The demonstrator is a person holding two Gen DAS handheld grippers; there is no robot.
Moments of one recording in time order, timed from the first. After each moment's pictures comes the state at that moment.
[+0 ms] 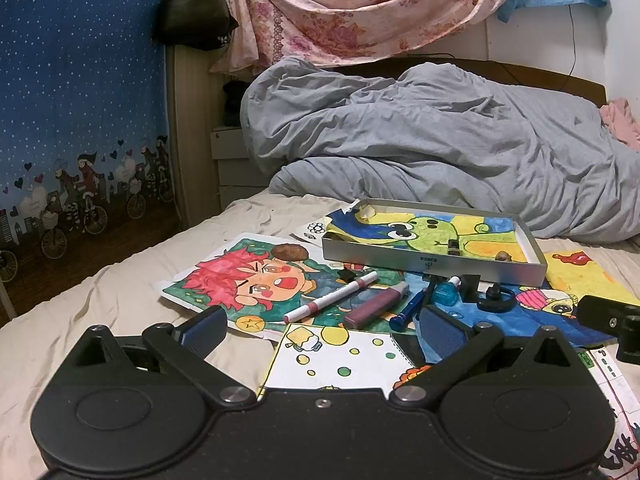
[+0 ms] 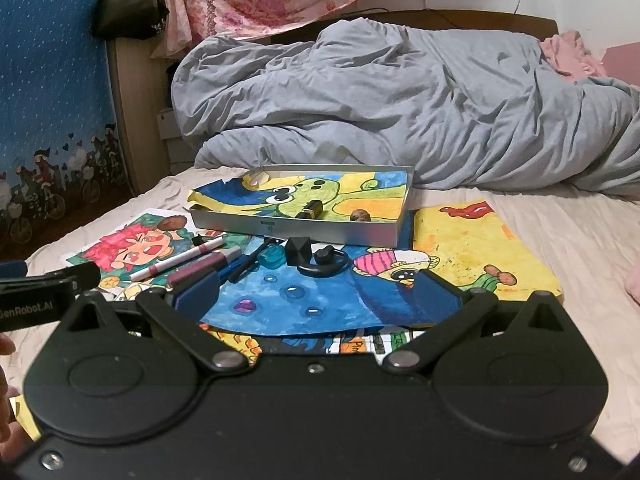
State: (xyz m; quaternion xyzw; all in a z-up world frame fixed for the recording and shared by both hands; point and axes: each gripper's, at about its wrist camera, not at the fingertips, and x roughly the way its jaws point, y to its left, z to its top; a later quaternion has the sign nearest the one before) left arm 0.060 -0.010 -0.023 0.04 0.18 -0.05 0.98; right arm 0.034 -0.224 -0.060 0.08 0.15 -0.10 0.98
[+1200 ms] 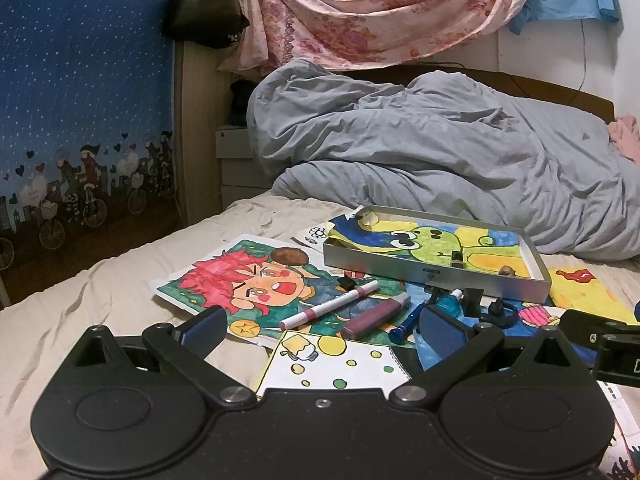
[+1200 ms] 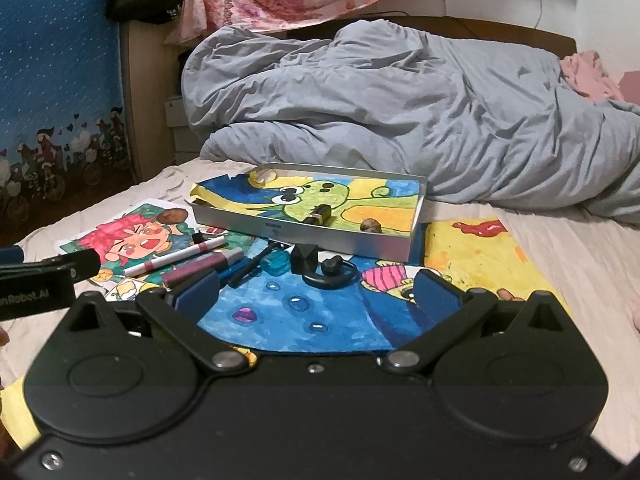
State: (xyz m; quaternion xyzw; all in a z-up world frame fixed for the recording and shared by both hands) left arm 0.070 -0.015 -0.020 0.01 0.18 -0.04 0.98; right arm 0.063 -0.222 -0.056 0.04 0.16 -0.08 0.98
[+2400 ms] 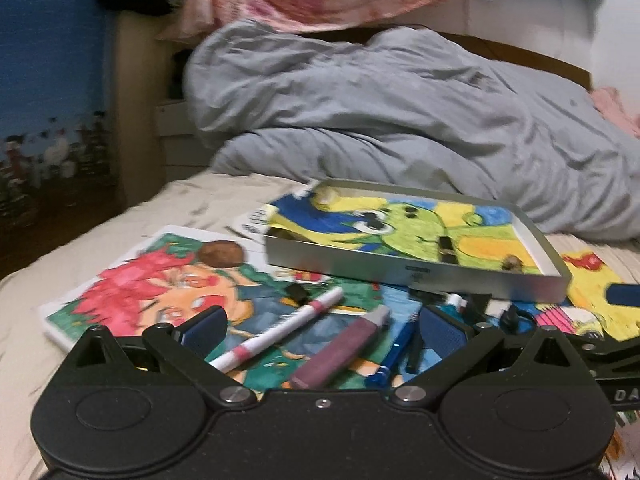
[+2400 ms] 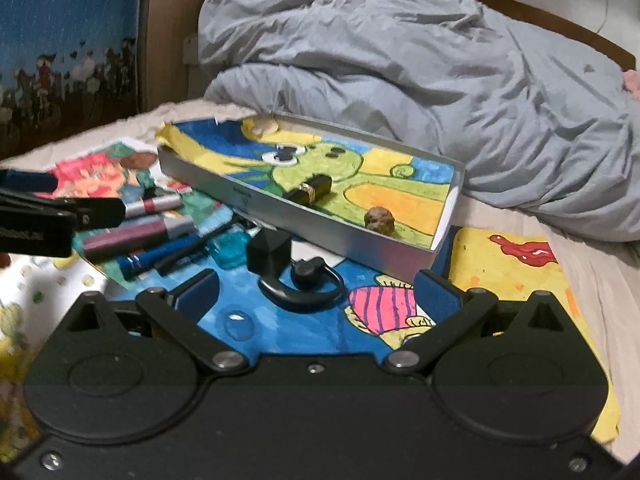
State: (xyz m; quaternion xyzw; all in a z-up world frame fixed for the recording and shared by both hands) left arm 0.203 -0.044 -0.062 0.03 0.22 -0.12 0.97; right arm 0.185 -0.258 -0.091 -0.05 0.24 -0.04 0.97
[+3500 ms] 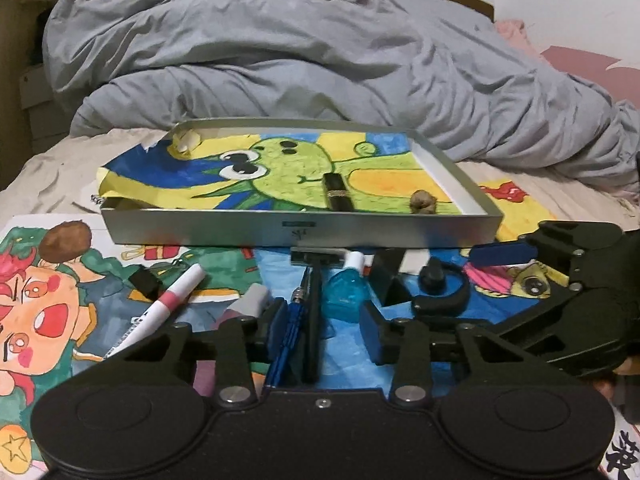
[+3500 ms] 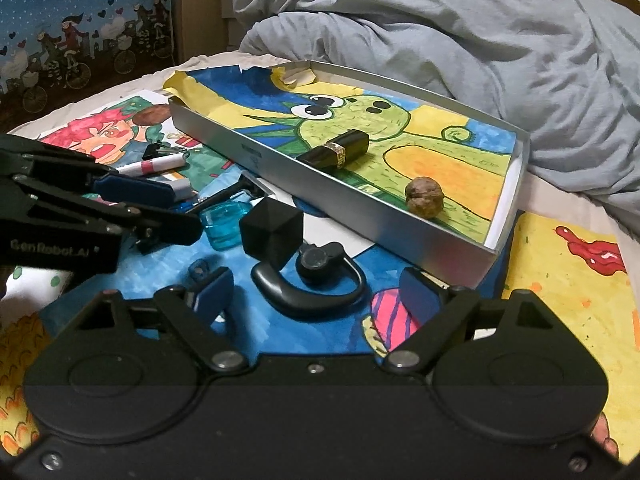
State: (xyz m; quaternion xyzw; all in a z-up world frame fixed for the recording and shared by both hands) left arm 0.268 -0.091 -0.093 0.06 0.31 -0.29 0.90; right arm 0.244 -0.276 -0.112 -0.04 0.30 0.04 0.95
